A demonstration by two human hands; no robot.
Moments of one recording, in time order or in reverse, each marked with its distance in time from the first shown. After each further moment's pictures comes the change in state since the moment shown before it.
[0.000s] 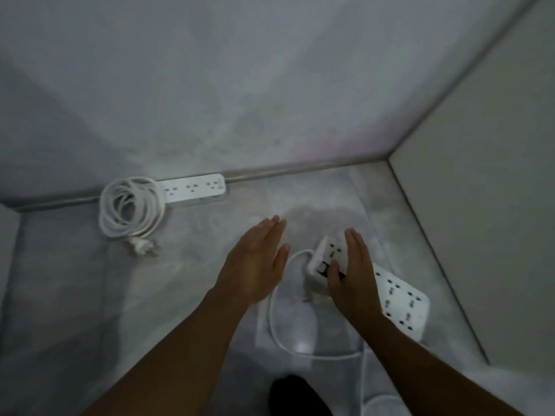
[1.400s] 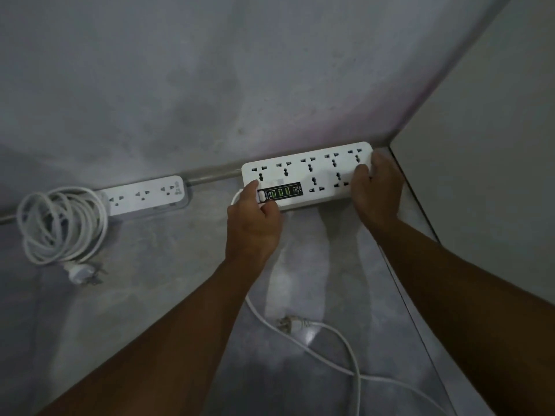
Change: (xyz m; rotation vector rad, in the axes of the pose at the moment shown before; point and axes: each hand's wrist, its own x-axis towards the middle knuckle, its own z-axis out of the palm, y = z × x) left_hand 0.116 0.039 0.042 -0.426 0.253 -0.575; right_hand 0.199 0.018 -0.028 0.144 0.317 0.187
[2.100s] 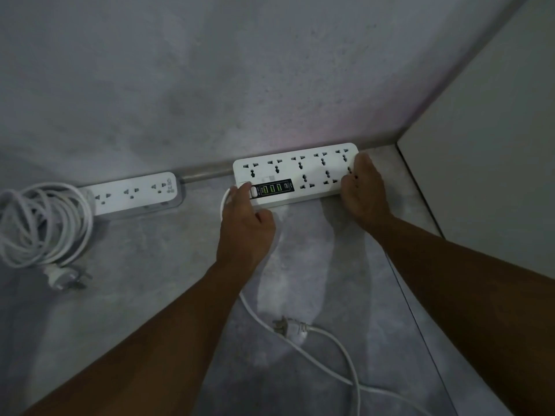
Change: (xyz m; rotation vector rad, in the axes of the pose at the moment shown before) left_hand 0.020 -0.037 0.016 0.067 -0.050 0.037; right_hand 0.015 0.027 0.030 -0.062 -0.291 -0.157
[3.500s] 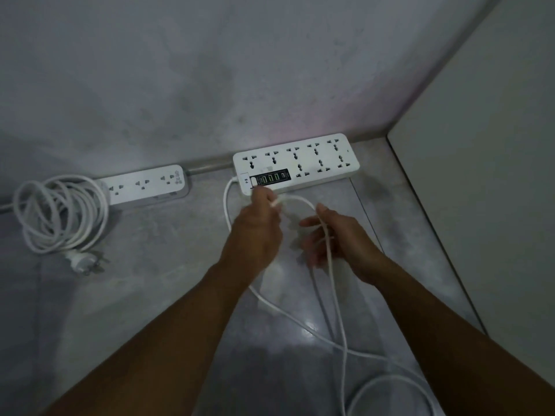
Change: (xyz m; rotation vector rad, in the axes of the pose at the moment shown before) left_hand -0.035 0.006 -0.020 0.041 -0.127 0.294; right_hand -0.119 -0.040 -0.029 0.588 -0.529 0.343
